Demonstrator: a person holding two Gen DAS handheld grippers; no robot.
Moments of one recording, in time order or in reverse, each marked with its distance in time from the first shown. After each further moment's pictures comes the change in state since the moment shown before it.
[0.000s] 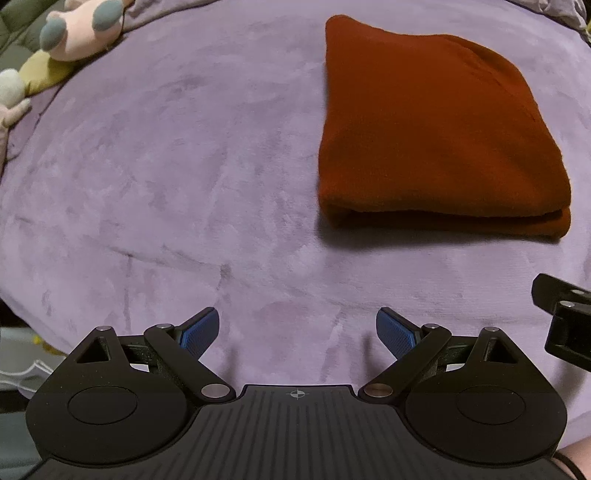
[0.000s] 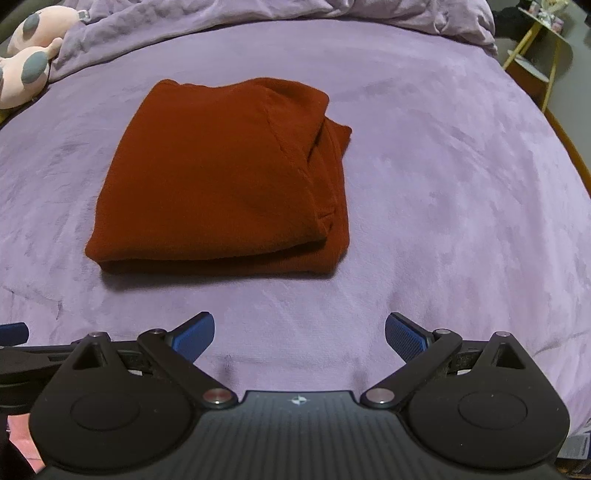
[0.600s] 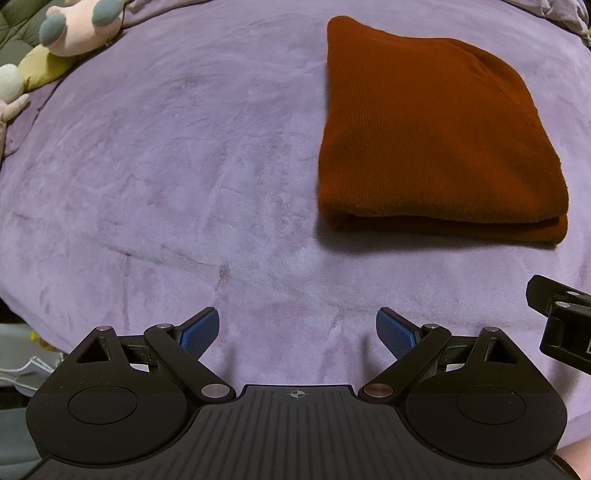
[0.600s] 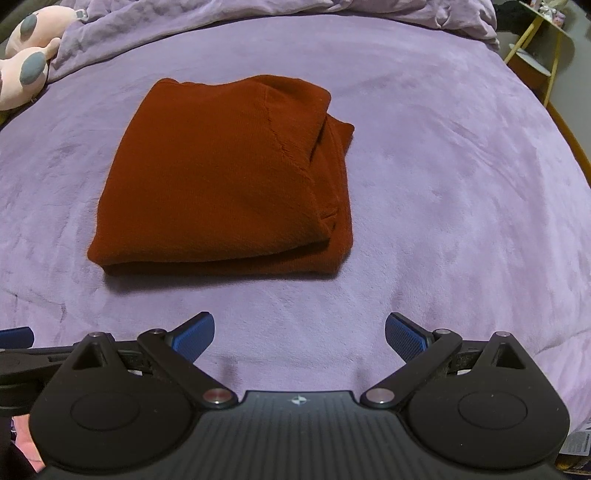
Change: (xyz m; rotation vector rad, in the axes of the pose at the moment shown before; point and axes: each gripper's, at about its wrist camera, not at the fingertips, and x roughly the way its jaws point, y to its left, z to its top) left arm 0.001 0.000 0.003 -0.007 0.006 -0.007; right arm 0.001 0.000 0.006 0.003 0.014 0.009
